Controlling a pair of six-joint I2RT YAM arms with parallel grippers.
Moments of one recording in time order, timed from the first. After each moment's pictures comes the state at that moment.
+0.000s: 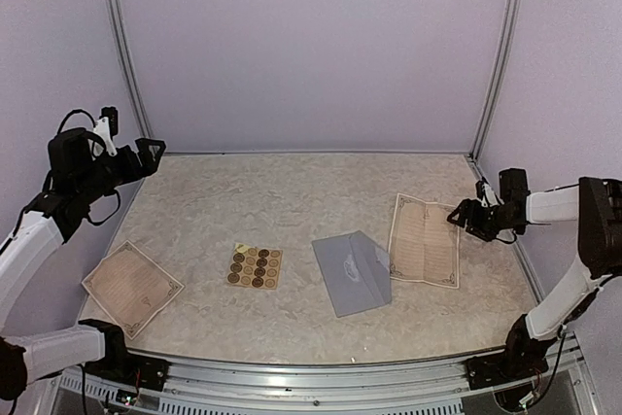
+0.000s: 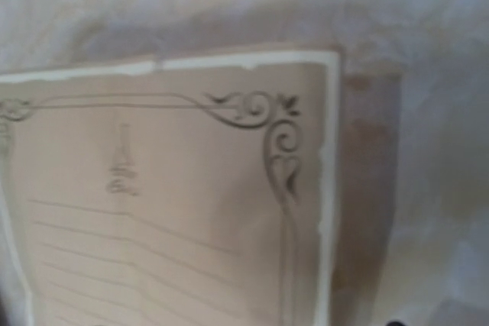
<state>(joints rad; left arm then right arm) -0.06 0.92 0.82 -0.10 0.20 -0.29 -0.10 1.55 0.76 -0.10 -0.43 0.31</state>
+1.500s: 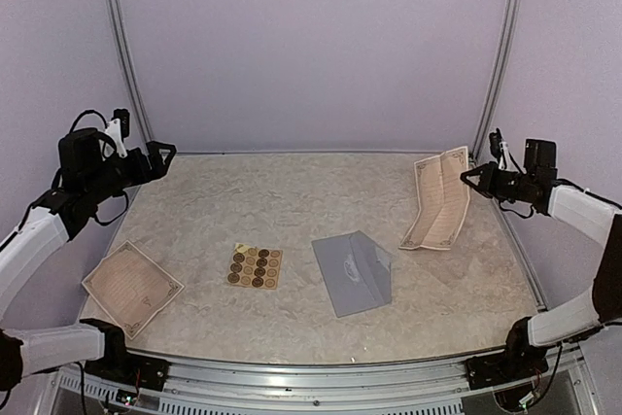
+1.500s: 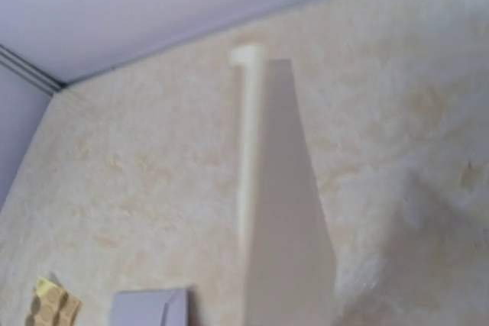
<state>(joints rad) -0.11 0.96 0.82 -0.10 0.19 -0.29 -0.13 1.31 0.84 -0.06 -0.71 0.30</state>
